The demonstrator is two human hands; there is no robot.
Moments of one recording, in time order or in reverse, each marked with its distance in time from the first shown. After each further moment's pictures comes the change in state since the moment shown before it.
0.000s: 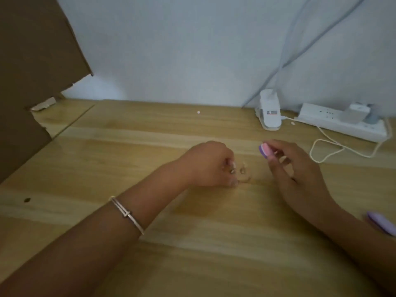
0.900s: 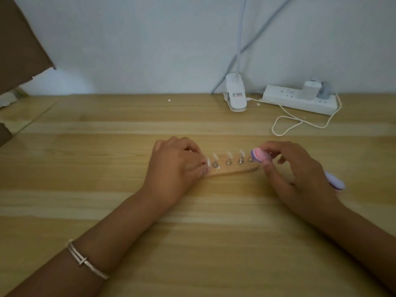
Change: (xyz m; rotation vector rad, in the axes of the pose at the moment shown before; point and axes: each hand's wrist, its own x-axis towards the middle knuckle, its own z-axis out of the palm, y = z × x) left_hand -0.057 0.042 0.044 -0.175 0.568 -0.023; right_hand -0.071 0.008 -0.054 -0.061 0.018 -0.053
